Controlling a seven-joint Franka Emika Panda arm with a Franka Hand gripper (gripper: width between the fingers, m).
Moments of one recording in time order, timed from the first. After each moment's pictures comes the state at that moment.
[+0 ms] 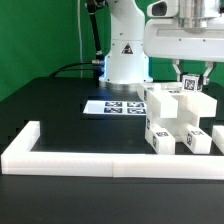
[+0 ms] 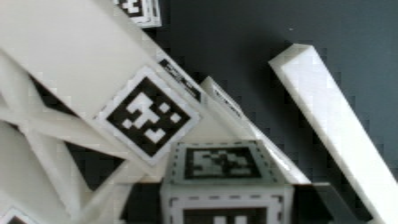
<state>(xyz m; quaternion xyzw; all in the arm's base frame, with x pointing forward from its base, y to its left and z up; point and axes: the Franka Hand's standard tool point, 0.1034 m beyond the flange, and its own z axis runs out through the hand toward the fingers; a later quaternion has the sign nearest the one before) 0.503 0.099 0.113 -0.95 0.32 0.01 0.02</state>
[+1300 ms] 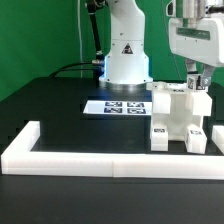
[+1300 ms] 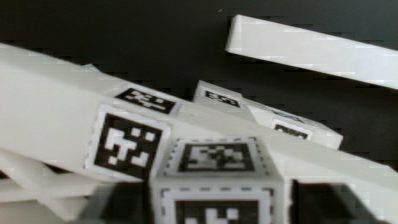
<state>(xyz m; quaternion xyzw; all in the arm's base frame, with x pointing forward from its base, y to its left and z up) 0.503 0.108 0.113 -0.79 0.61 0.02 0.03</state>
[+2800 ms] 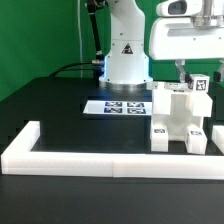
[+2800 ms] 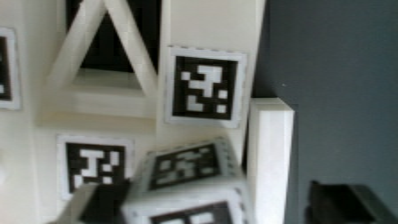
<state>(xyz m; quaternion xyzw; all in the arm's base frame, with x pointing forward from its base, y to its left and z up) 0.502 0.115 0.115 -1.00 0.00 0.00 0.02</state>
